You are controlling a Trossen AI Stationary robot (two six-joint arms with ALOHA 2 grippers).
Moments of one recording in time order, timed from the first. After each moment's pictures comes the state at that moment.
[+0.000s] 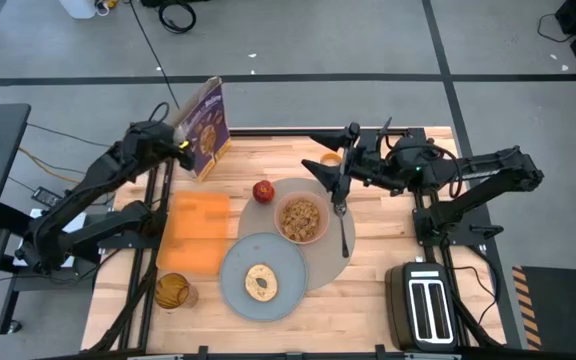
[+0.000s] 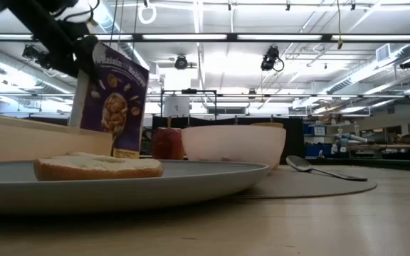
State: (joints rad) left arm 0.84 0.67 0.71 -0.61 -0.23 -0.12; right arm 0.12 1.26 1.22 0.26 0.38 0.13
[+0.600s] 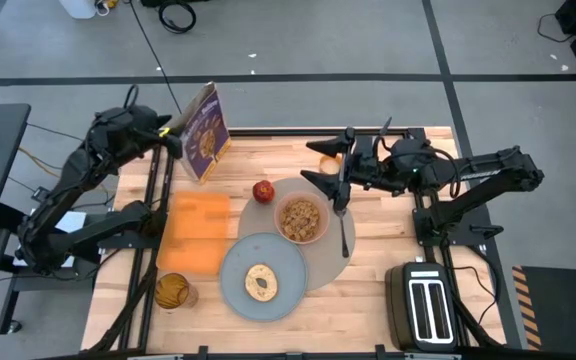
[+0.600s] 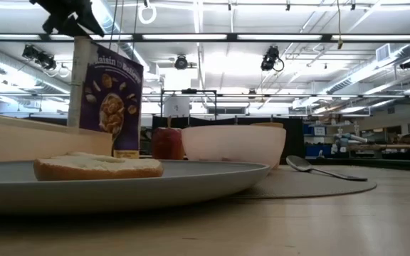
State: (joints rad) left arm 0.84 0.67 0.98 -0.65 -0.14 -0.08; right arm 0.13 1.25 1.22 0.20 0.31 0.13
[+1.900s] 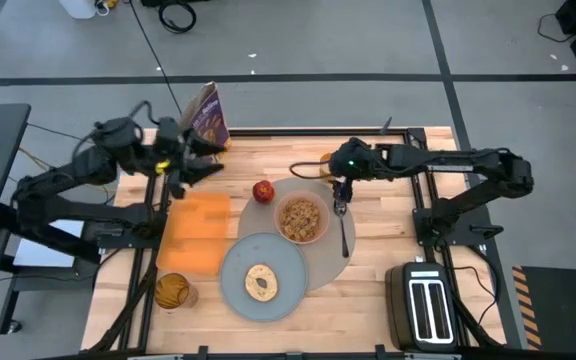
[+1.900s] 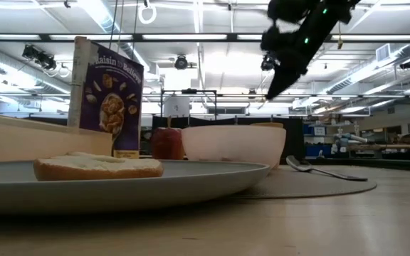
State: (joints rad) left arm 0.22 0.84 1.13 -0.26 0.16 -0.30; right arm -0.26 1.33 0.99 -0.55 0.24 -0.07
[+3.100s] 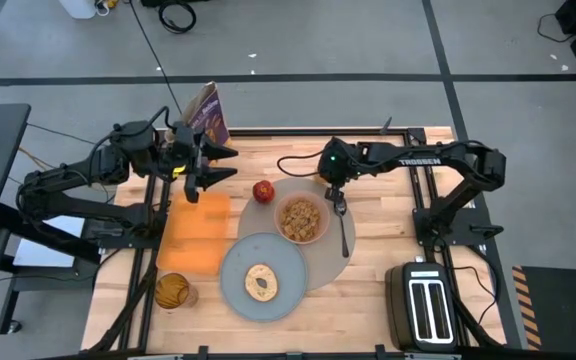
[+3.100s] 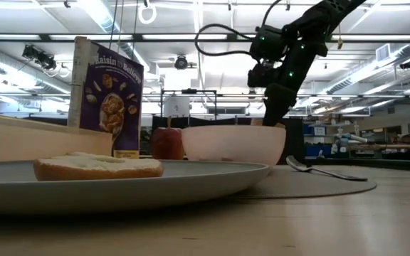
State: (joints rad) left arm 0.17 0.92 1.13 -0.24 0.11 -0.27; right arm -0.37 1.55 0.99 -0.47 0.05 -0.13
